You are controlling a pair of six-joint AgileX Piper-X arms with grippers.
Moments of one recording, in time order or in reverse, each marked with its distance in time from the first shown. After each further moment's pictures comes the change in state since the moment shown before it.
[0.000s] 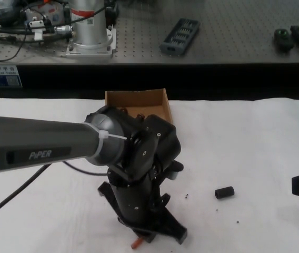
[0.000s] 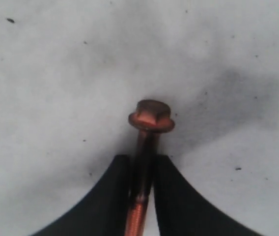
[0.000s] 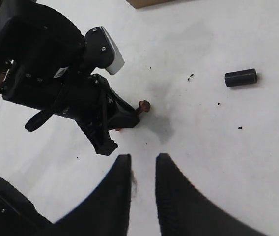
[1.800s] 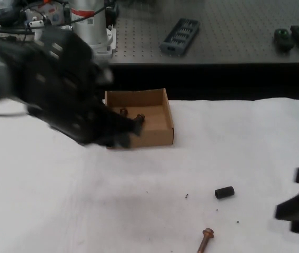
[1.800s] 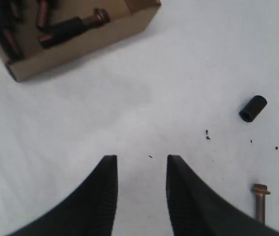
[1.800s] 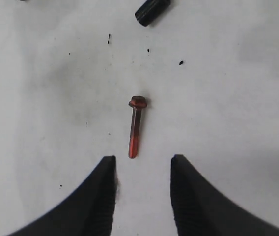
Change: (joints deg) left arm 17.9 -14.3 1.0 -11.7 12.8 -5.5; right arm 7.6 10.4 4.0 -4.1 12.9 31.4
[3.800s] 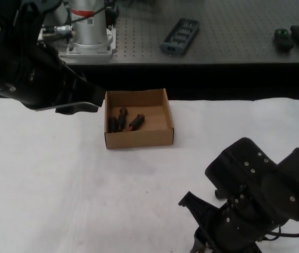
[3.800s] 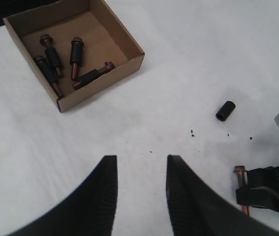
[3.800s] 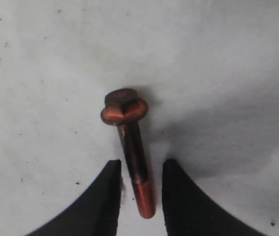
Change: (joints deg) left arm 3.2 -19.0 0.0 9.4 -2.3 9.1; right arm 25.2 35.8 -10.9 -10.3 13.3 35.9
